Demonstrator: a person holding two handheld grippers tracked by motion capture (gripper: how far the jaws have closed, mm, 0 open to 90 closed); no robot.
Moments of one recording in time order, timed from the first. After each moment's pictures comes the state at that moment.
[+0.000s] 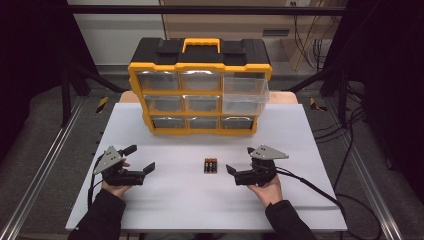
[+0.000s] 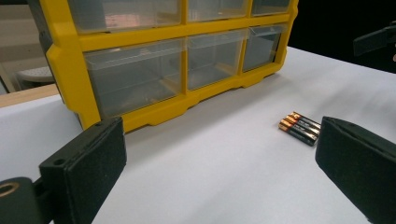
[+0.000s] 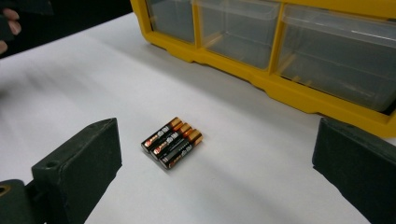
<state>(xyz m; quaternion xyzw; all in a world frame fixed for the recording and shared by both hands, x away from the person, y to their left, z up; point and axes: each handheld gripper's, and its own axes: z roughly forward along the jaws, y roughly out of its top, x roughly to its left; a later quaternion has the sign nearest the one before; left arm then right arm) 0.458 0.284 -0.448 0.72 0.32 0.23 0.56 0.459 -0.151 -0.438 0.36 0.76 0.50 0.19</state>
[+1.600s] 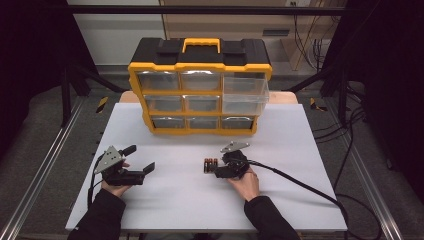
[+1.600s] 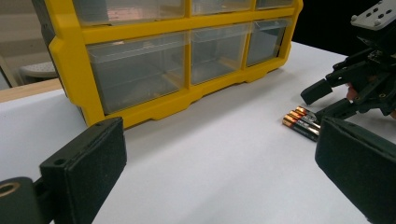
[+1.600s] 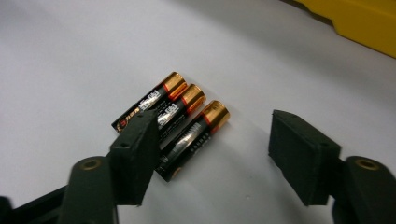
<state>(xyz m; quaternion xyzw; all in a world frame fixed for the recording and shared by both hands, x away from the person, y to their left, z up) 0.459 0.285 -0.450 0.73 0.33 0.23 0.56 0.507 -0.090 -0.482 0.39 0.83 0.38 0.14</state>
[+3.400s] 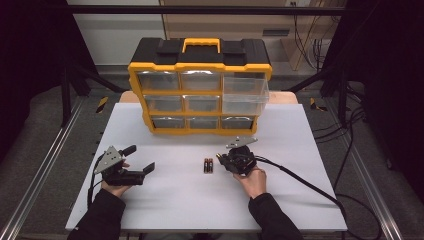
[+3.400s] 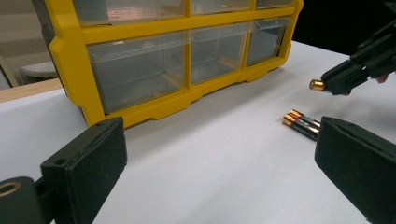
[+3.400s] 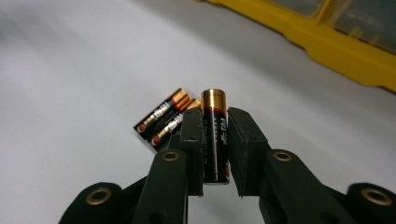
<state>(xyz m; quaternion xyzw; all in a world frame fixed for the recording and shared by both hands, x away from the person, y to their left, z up) 0.459 0.285 -0.450 0.73 0.33 0.24 0.56 0.499 -0.105 -0.447 0.38 0.83 0.39 0.14</state>
